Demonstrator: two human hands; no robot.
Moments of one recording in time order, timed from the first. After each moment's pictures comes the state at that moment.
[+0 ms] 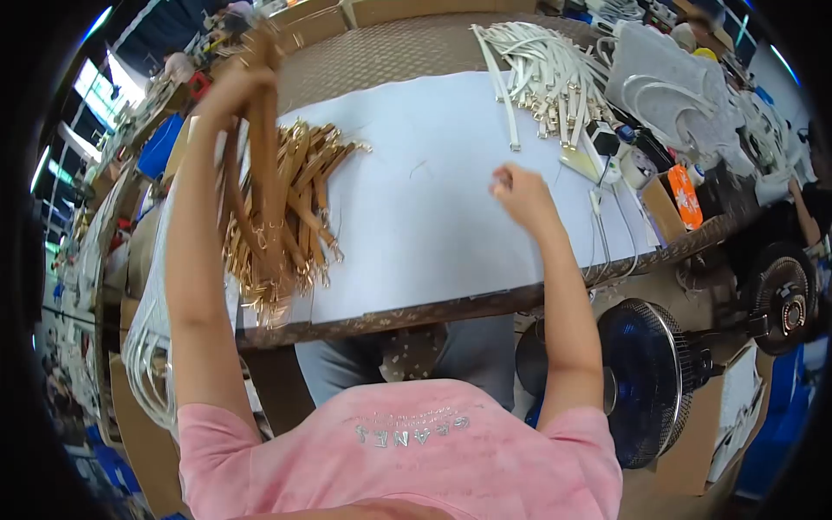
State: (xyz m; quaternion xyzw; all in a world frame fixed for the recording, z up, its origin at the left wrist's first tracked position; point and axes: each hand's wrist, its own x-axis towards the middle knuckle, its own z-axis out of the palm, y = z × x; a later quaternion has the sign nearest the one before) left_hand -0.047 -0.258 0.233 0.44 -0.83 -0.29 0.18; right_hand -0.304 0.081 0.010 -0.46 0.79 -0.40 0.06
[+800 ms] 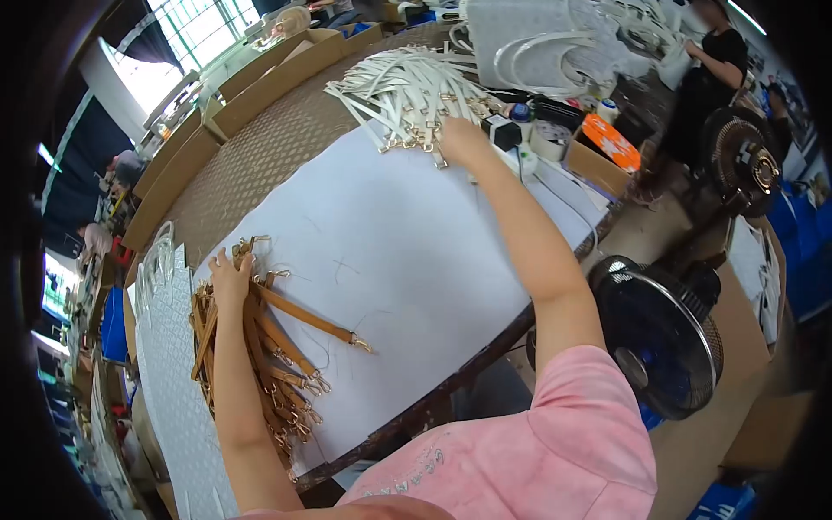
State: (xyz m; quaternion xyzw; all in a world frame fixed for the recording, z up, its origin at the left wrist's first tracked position) left_hand -0.133 -0.327 0.013 0.43 -0.88 0.00 0.19; right_hand -0.482 0.030 0.035 -0.28 0.94 -0.18 -0.05
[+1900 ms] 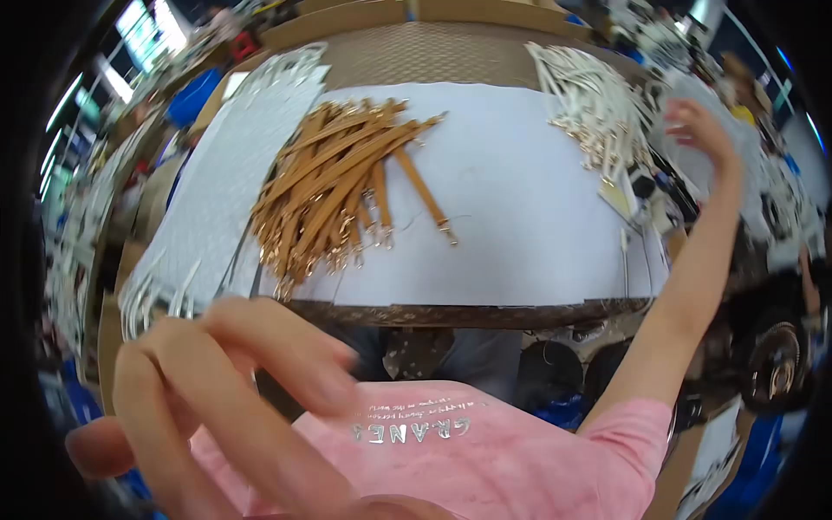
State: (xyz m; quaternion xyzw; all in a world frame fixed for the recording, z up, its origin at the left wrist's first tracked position) left_hand 0.078 0.057 0.227 -0.21 -0.75 -0.47 0.41; right_hand -0.516 0.134 0.223 -0.43 0.80 -0.38 0.19
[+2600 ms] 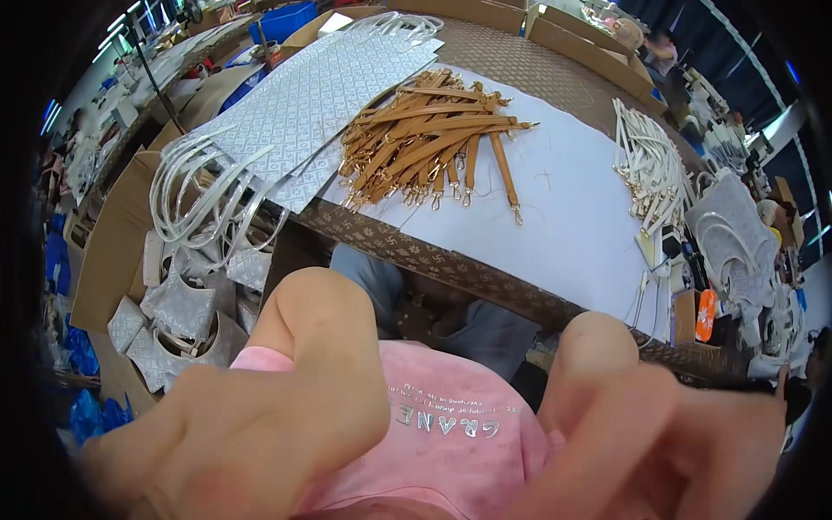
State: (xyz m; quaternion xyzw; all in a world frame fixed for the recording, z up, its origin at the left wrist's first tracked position) left_hand 0.117 0.153 0.195 -0.39 -0.62 -0.46 0.51; right_hand 0.001 0.187 0.257 -0.71 -0.11 -0.64 0.30
